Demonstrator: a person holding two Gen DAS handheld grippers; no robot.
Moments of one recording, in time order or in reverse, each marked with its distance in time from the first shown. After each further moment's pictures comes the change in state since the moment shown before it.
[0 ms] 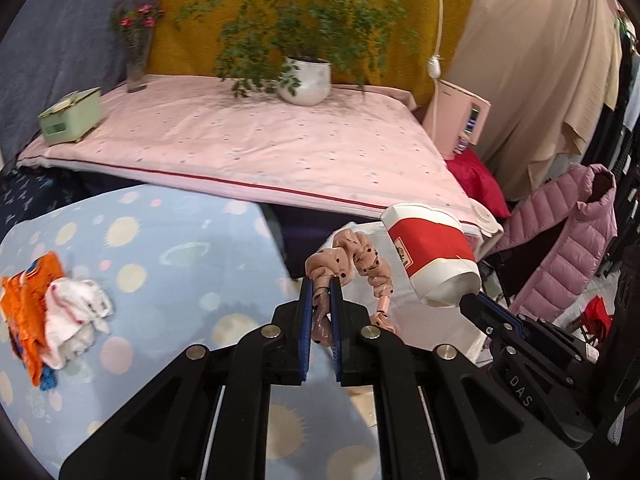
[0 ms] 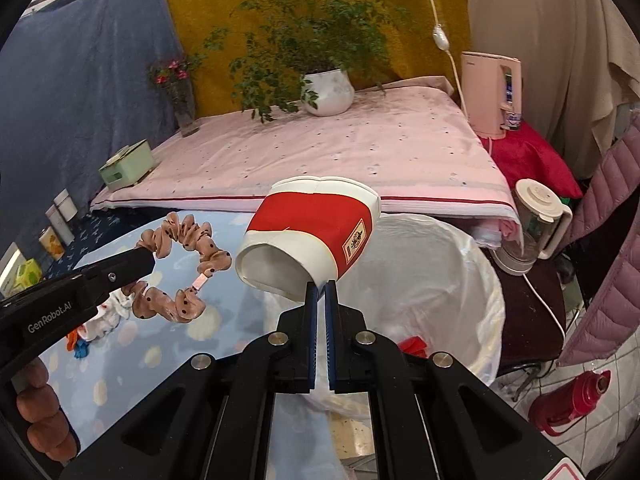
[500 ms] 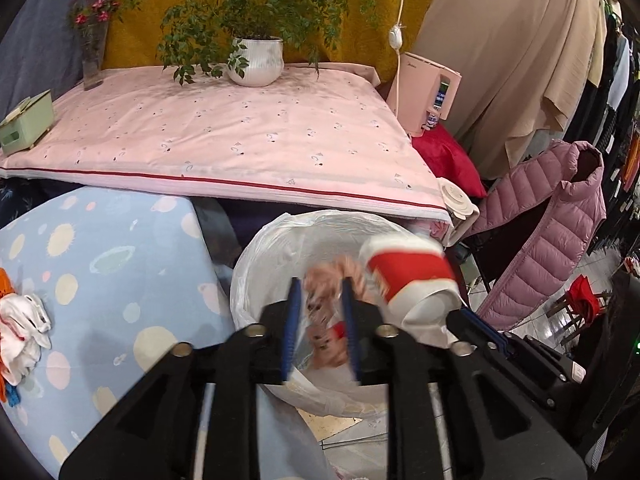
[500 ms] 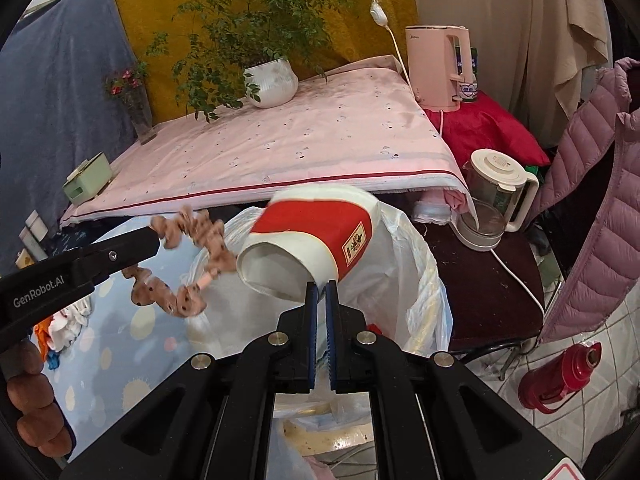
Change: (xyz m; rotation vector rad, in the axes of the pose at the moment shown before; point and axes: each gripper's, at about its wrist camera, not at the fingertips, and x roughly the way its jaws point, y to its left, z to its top) left arm 0.051 -0.048 0.005 0.035 0.063 -0.074; right arm 0.016 -0.056 -0.010 0.090 0.021 -0.082
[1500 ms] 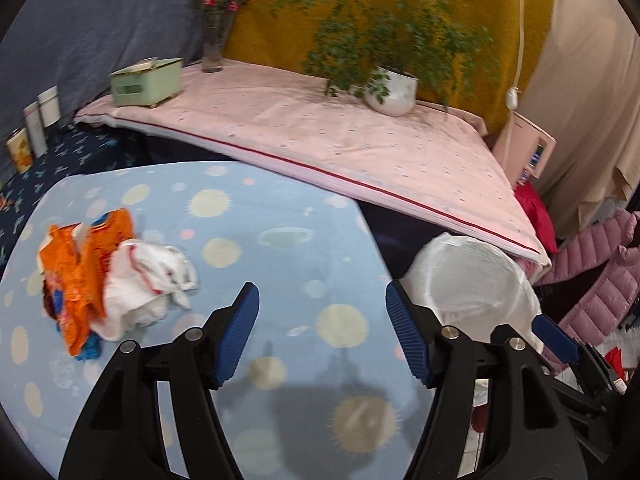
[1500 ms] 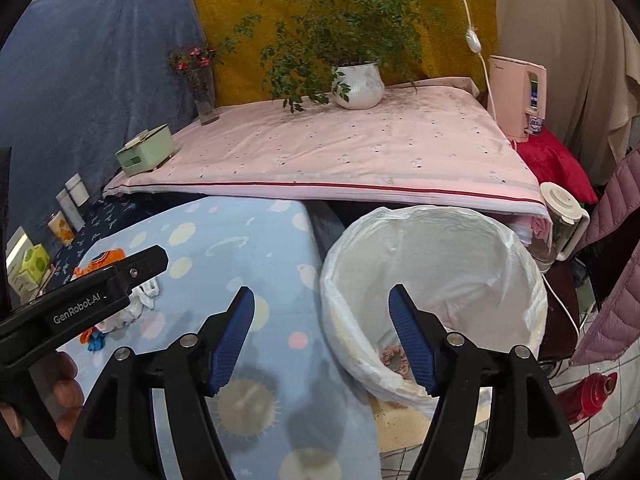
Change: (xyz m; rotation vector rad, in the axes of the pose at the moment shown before) left arm -0.085 0.144 -0.040 -0.225 -0.103 0.249; right arm -0.022 0.140 -0.017 -0.169 -0.001 0.145
